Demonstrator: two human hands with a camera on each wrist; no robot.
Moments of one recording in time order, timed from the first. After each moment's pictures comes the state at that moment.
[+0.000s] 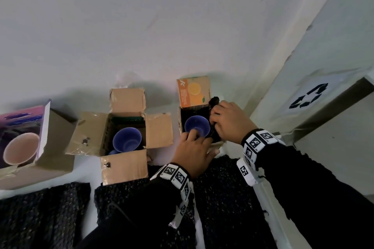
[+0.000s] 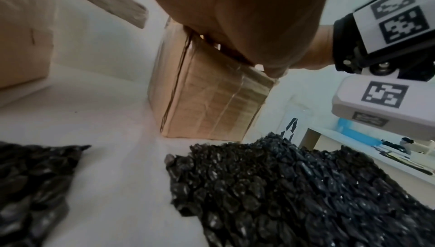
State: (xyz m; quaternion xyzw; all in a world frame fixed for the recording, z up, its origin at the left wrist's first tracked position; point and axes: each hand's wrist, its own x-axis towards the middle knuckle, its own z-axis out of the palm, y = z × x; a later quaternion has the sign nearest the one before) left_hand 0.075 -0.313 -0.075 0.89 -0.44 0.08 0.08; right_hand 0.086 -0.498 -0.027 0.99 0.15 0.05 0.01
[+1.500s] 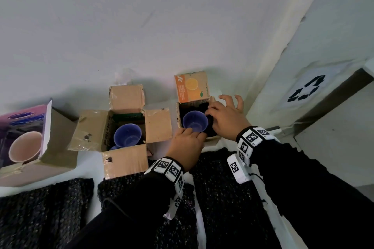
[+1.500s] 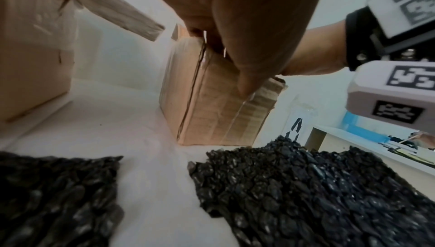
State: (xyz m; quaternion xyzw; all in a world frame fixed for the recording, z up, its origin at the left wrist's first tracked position) left_hand 0.076 -0.300 -0.061 0.89 -0.46 0.06 0.05; right_hand 0.071 -0.484 -0.032 1.00 0.01 0.01 0.00
